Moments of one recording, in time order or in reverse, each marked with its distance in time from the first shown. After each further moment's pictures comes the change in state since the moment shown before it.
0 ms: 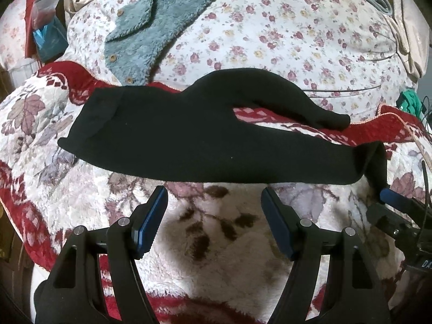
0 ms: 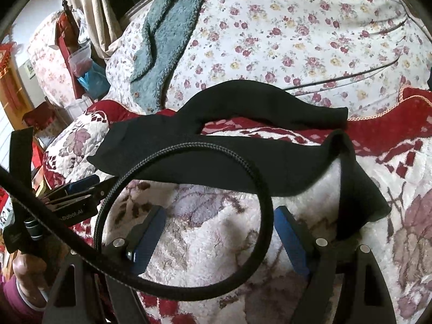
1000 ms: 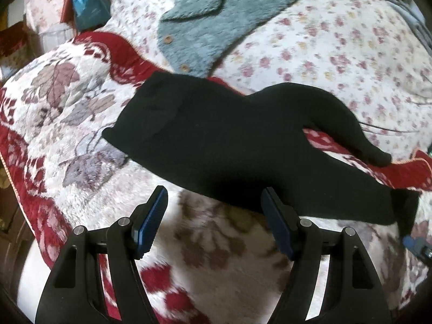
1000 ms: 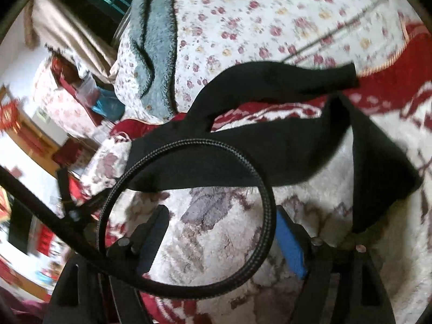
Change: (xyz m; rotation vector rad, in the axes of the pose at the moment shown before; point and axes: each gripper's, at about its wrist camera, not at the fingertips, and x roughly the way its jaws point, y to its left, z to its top) left arm 0.021 0.089 0.022 -0.185 0.032 0.101; right arm 0.016 -0.048 0.014 0.204 0.059 0.225
